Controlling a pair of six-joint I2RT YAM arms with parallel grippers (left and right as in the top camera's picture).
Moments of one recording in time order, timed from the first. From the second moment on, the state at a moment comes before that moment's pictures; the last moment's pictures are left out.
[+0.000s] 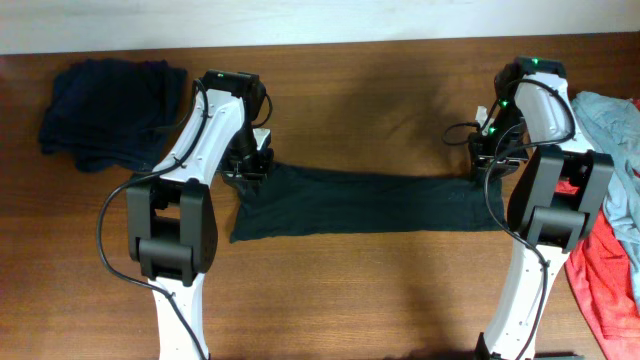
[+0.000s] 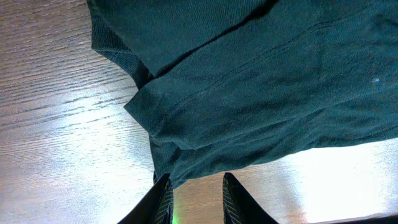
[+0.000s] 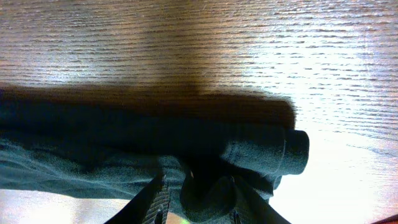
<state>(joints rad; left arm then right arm) -0.23 2.24 1.92 -1.50 0.07 -0.06 -0.19 2.38 2.03 -1.54 -0.05 -0.13</state>
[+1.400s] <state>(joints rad) -0.26 2.23 2.05 -1.14 0.10 -0.05 -0.11 2.38 1.99 -1.38 -0.33 -0.24</state>
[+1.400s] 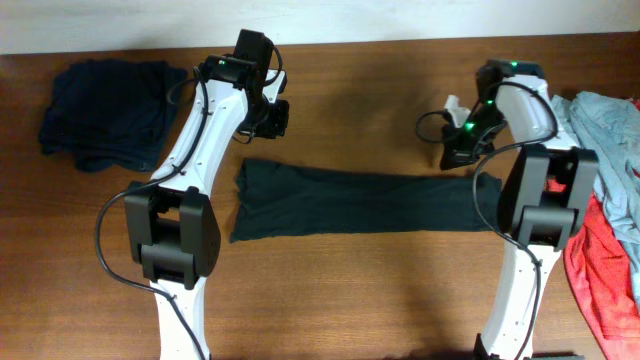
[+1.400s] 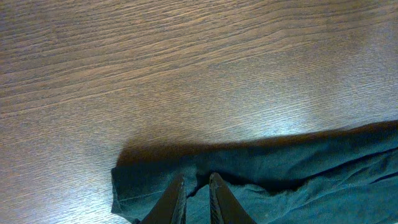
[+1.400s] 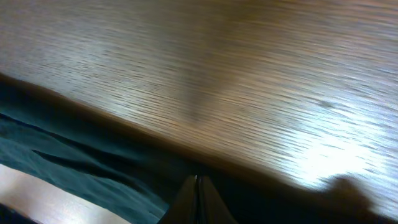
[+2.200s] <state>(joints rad) -0.26 2.23 2.05 -1.13 0.10 -0.05 -0.08 2.38 1.98 -1.41 -0.33 -0.24</state>
